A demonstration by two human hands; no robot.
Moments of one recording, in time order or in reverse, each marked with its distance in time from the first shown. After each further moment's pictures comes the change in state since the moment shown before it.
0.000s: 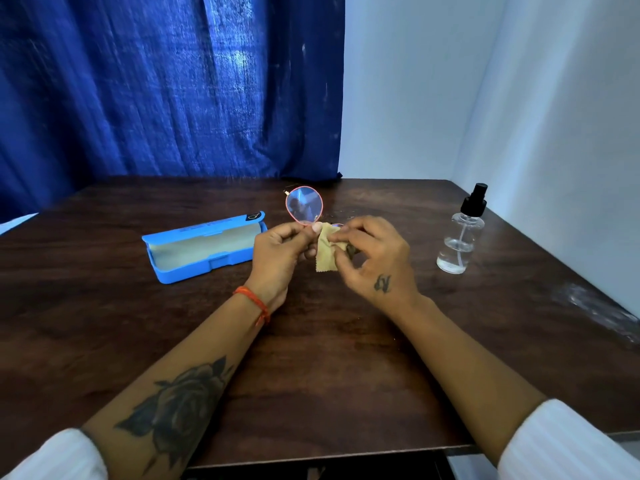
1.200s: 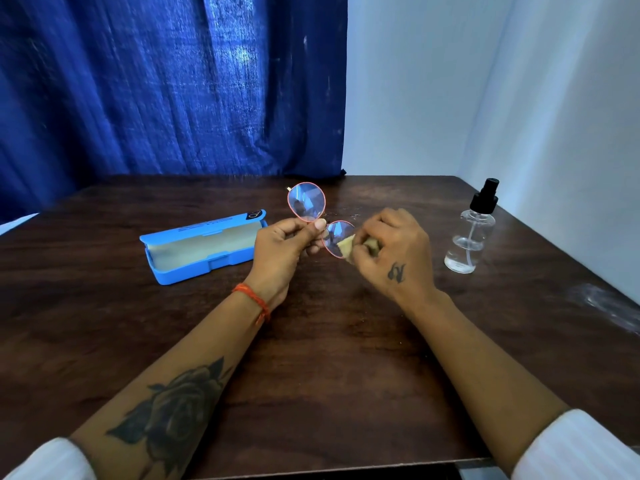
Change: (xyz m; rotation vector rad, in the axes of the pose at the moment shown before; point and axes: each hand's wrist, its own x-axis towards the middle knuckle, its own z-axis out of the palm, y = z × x) left_hand 0.007 0.000 0.000 0.069 -0.001 0.014; right_hand 0.006 0.012 -0.007 -0.134 -0.003 0.074
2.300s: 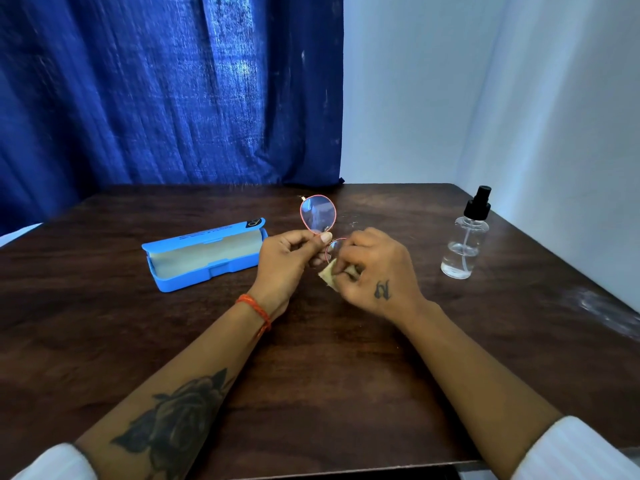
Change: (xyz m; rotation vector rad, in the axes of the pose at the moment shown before) left_hand -0.007 0.001 0.005 0.081 -0.050 0.025; right_hand -0.006 -0.014 -0.002 0.067 -0.161 -0.125
